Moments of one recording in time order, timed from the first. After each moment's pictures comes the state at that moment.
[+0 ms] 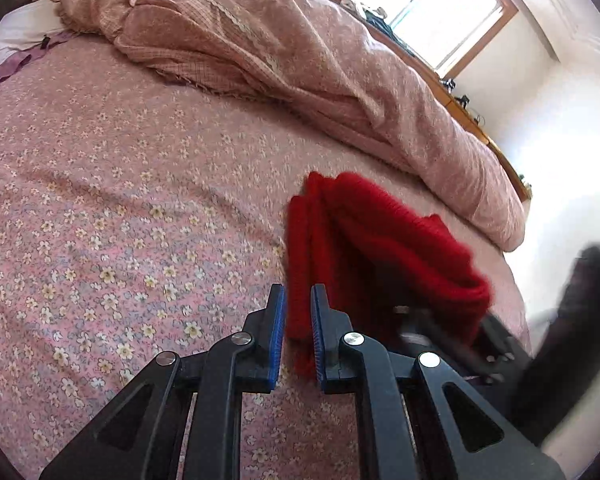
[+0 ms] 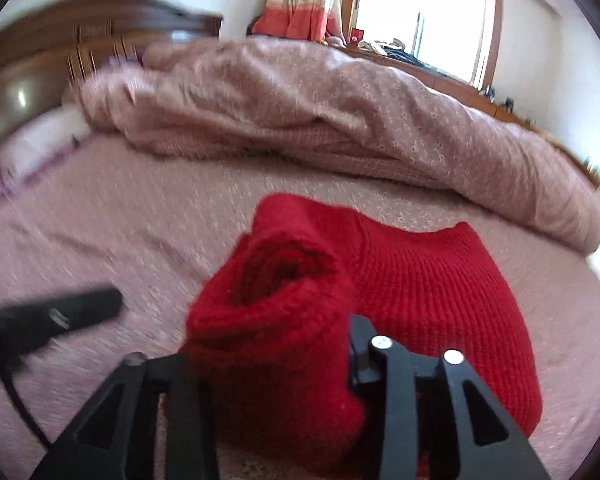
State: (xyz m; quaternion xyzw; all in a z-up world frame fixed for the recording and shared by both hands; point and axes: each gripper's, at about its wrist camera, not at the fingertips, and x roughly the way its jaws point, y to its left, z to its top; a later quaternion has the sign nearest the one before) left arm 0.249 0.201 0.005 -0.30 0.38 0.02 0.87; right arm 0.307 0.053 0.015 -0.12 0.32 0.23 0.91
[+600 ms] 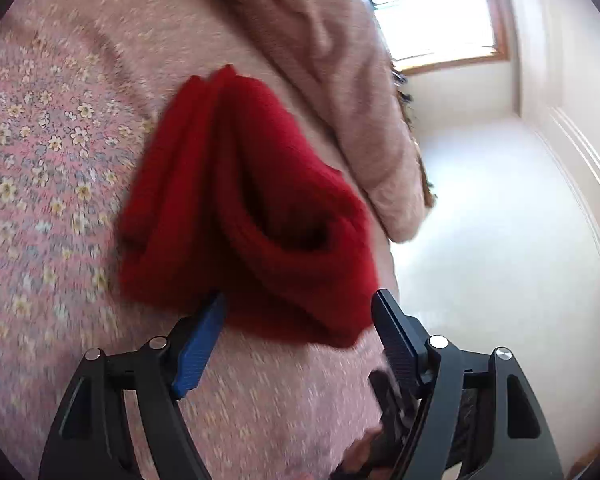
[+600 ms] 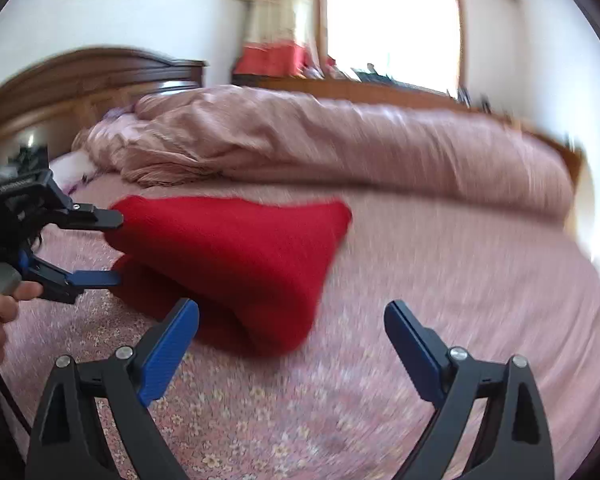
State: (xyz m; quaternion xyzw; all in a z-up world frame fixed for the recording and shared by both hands) left arm 0.269 0.167 -0.034 -0.51 0.39 -0.15 0.75; right arm 0.264 -0.138 0.027 -0.07 0.28 0.22 0.93
